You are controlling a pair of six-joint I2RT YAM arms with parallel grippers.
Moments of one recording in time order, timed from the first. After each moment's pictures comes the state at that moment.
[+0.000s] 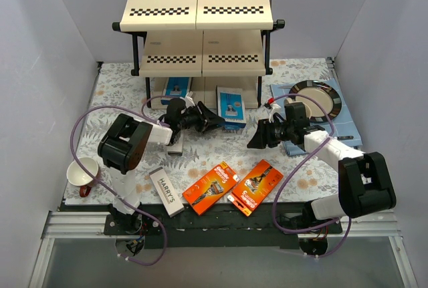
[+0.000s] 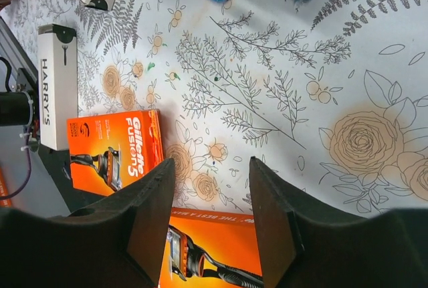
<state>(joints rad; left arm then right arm) -0.44 1.92 0.87 0.70 0.63 -1.21 0.27 1.40 0.72 -0.16 -0.74 0.18</state>
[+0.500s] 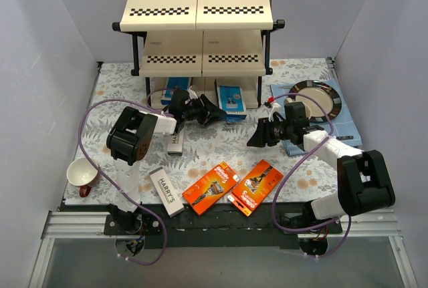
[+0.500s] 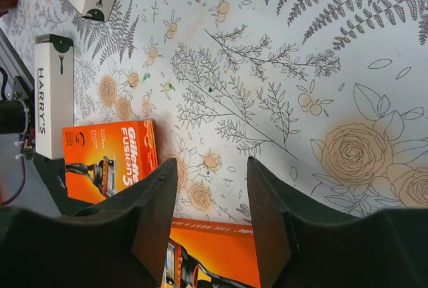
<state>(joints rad) -0.41 2.07 1.08 0.58 0.64 -1.18 0.27 1.42 0.71 -0.11 -0.73 0.19</state>
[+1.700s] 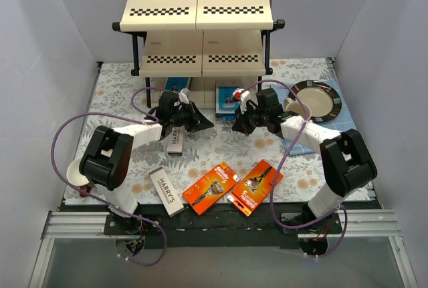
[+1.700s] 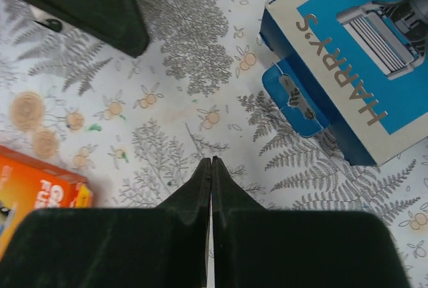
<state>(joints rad) -0.39 1.72 0.92 0.24 0.61 -0.95 0.48 1.61 0.96 -0.02 -0.58 -0.17</state>
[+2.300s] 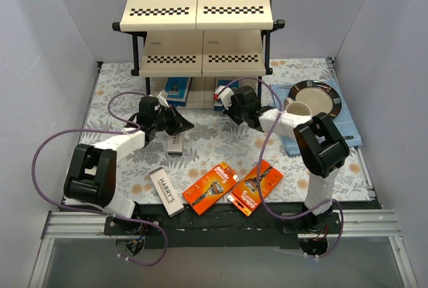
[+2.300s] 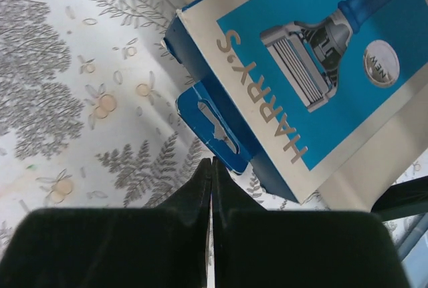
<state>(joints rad) -0.26 1.52 0.78 0.13 0.53 -0.82 0.60 1.87 1.15 0.04 -0.09 -0.42</state>
